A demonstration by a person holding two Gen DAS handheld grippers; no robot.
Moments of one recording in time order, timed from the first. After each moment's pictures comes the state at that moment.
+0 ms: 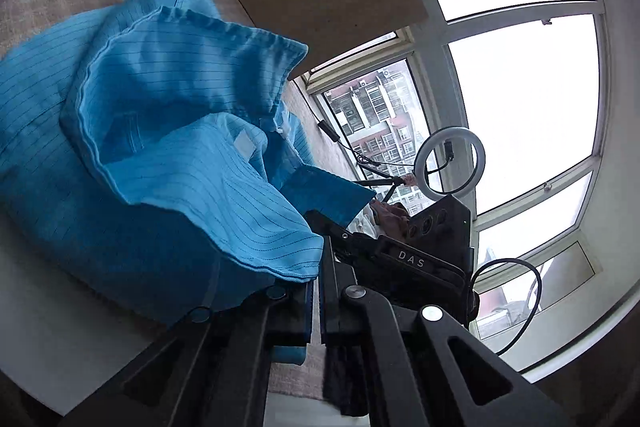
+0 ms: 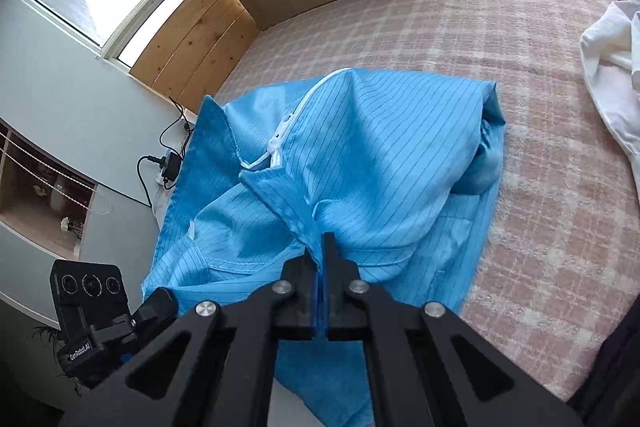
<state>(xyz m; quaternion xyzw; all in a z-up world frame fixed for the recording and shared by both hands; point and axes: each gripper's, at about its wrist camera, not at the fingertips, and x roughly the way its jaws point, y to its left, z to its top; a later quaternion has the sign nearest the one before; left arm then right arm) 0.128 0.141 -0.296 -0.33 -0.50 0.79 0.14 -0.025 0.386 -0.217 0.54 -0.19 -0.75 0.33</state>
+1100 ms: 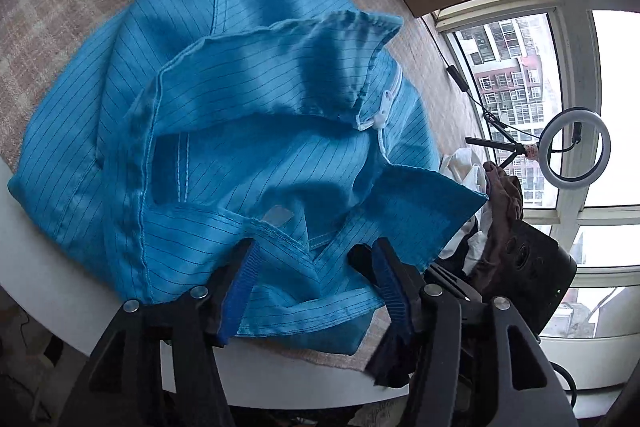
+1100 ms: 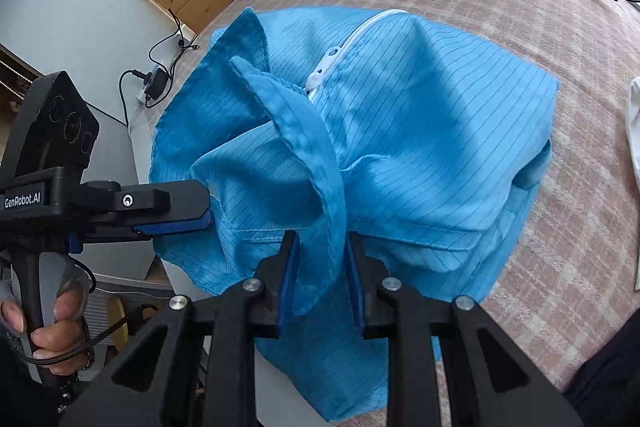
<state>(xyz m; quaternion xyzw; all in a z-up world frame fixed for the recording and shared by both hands) 0.049 0.119 -0.269 -0.56 -0.44 0.70 0.02 -0.007 0.331 -0.211 0.57 -0.02 -0.74 0.35</state>
